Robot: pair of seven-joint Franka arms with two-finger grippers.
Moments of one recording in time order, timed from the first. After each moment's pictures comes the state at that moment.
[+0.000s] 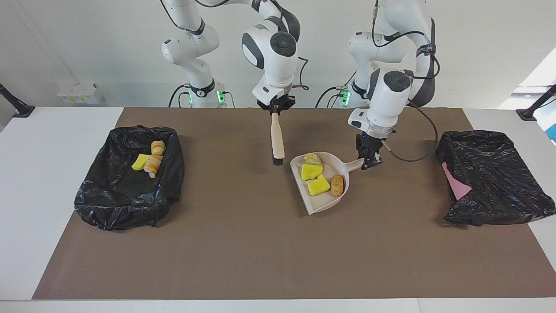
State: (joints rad) left arm -0.32 0.00 0.02 -2.16 -0.01 2.26 1.09; right arm 0.67 -0.01 0.10 -2.05 0.15 1.85 0.70
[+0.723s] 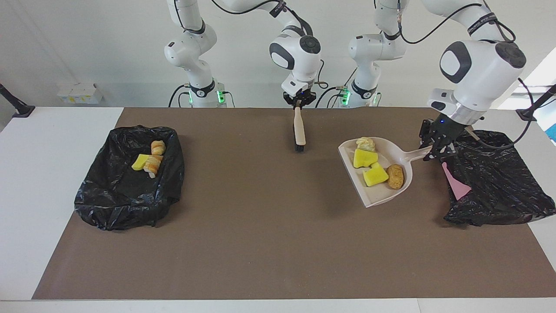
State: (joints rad) left arm 0.01 0.00 0.03 -1.87 -0.12 1.92 1.53; right arm 0.92 0.08 0.10 -2.18 0.16 2.12 0.95
